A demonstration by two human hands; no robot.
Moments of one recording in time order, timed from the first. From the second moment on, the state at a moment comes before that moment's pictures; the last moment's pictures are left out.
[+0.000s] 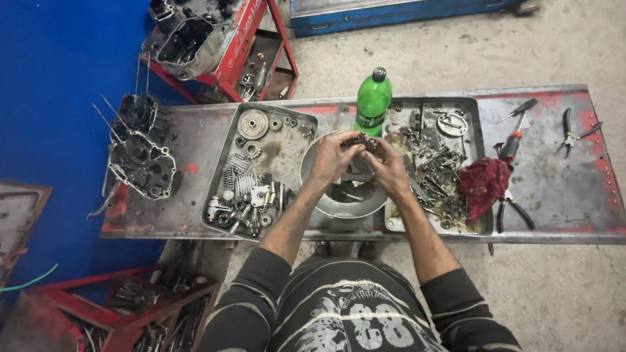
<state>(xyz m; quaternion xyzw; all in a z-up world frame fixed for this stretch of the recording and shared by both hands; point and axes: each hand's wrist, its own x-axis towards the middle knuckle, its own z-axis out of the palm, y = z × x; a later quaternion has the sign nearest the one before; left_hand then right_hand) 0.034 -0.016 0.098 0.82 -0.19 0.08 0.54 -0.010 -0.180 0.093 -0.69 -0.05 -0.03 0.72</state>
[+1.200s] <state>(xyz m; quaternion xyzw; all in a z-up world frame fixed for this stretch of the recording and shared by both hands) -0.029 0.049 -0.017 0.77 -0.06 -0.07 0.63 -0.049 -0.119 0.046 -0.91 0.01 0.11 0.40</state>
